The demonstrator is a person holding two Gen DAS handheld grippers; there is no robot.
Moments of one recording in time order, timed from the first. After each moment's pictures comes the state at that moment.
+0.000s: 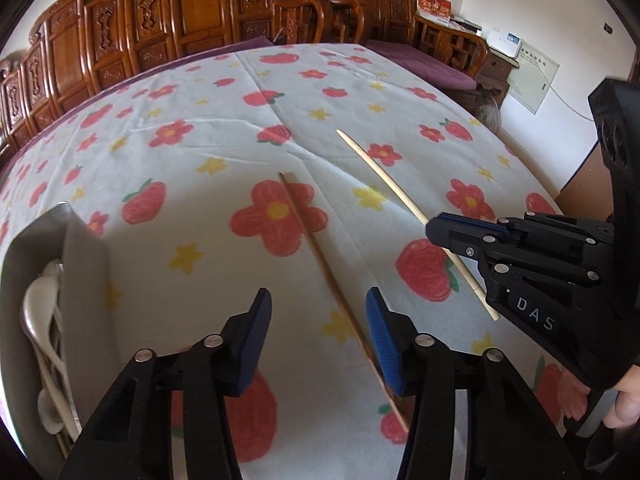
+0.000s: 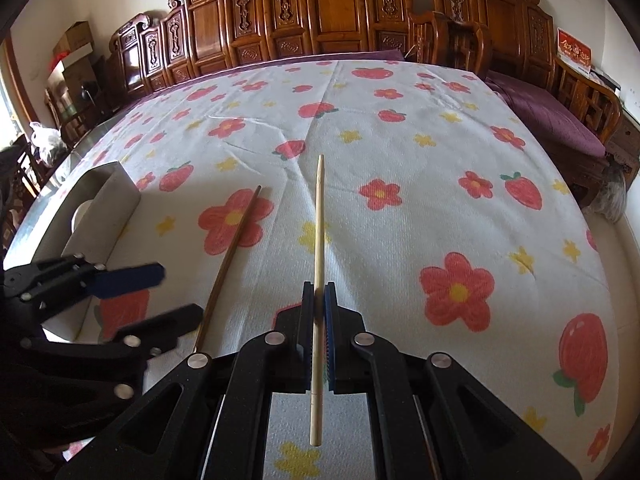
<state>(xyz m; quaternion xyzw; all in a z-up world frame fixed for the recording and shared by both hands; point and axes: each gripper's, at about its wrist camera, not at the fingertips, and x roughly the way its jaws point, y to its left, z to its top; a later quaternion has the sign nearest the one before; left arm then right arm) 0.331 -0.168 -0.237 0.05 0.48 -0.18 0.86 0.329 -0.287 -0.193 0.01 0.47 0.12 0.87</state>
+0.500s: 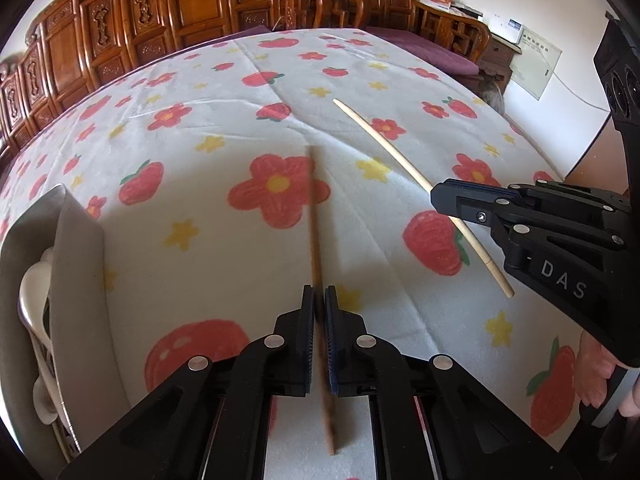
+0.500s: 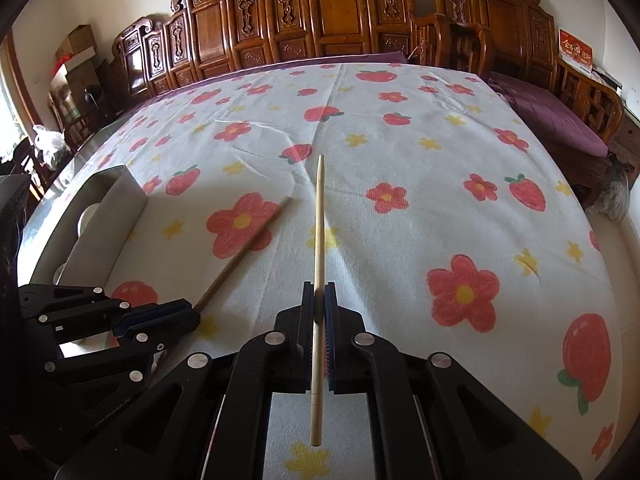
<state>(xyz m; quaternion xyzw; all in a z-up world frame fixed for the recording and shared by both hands) 0.325 -0.162 -0.249 0.07 0.49 -0.17 0.85 0.328 -0.284 -0.190 0.01 0.47 0.13 0.87</state>
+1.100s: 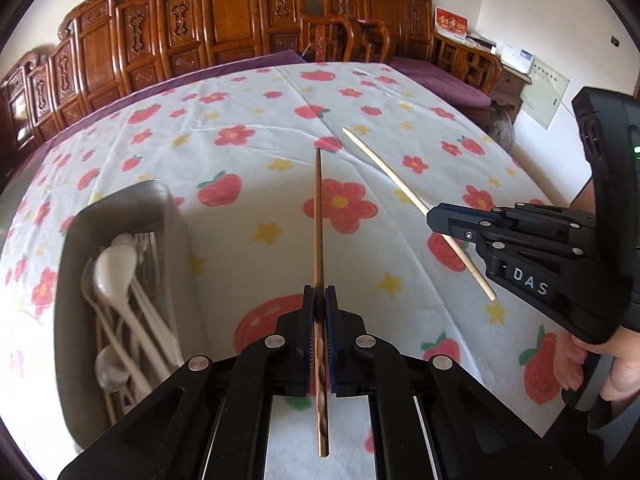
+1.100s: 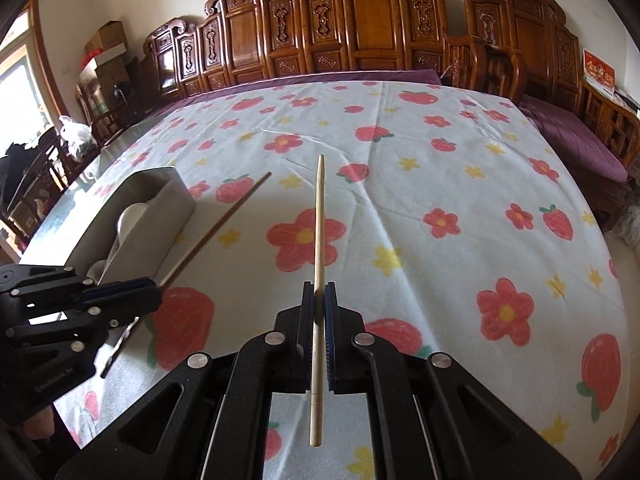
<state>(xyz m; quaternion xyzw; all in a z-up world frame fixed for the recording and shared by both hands) 0.292 -0.107 -0.202 0.04 0.45 -0.14 0.88 0.319 -0.250 -0.171 0.00 0.44 0.18 0.88</state>
